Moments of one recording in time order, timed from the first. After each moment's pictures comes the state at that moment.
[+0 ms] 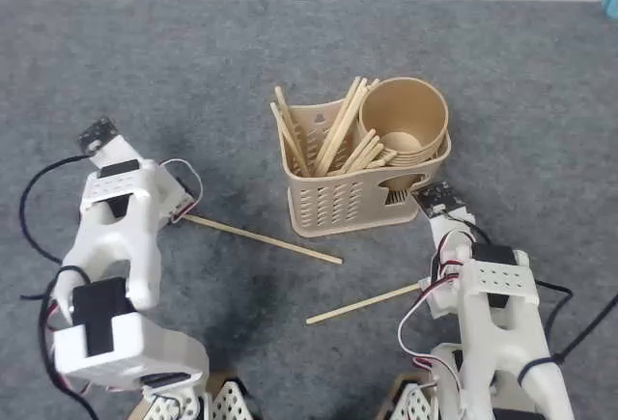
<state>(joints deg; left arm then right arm) -19.6 2.8 39.0 53.1 34.2 2.5 -35.2 71.3 58.9 27.3</state>
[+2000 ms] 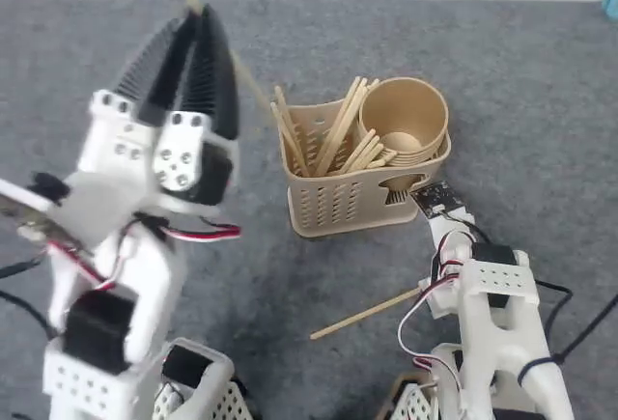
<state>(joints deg) 16.4 -61.8 31.4 23.0 11.0 2.5 -35.2 71.3 58.9 27.6</state>
